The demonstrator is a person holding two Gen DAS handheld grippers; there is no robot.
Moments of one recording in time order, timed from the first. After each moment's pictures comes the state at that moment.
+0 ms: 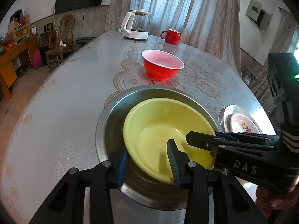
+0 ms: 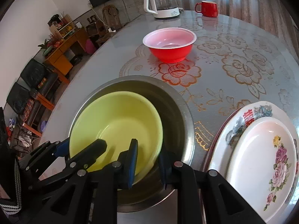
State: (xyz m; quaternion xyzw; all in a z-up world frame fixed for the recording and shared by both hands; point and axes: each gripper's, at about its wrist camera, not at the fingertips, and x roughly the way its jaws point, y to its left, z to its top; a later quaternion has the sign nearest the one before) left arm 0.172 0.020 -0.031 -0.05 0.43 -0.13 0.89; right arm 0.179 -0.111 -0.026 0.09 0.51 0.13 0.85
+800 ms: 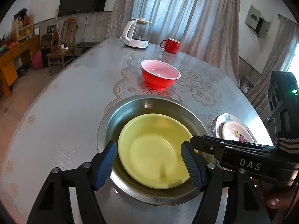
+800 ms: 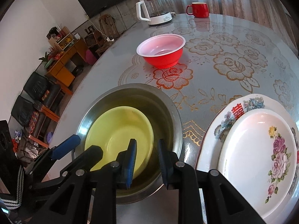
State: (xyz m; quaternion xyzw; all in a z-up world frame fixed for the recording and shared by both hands) left arm 0.159 0.021 -0.015 -0.06 0.40 -0.13 0.90; right arm 0.165 -0.129 -0.016 0.14 0.49 0.13 0.85
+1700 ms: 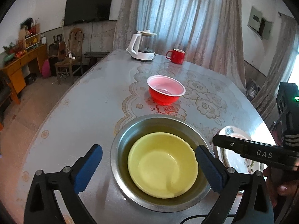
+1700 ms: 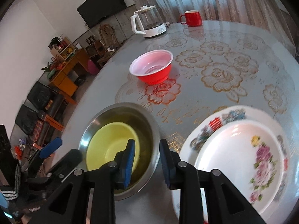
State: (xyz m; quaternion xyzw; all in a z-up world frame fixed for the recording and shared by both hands) left arm 0.162 0.027 0.013 -0.05 0.38 -0.10 0.92; right arm 0.169 -0.169 0.006 0.15 0.46 0.13 0.86
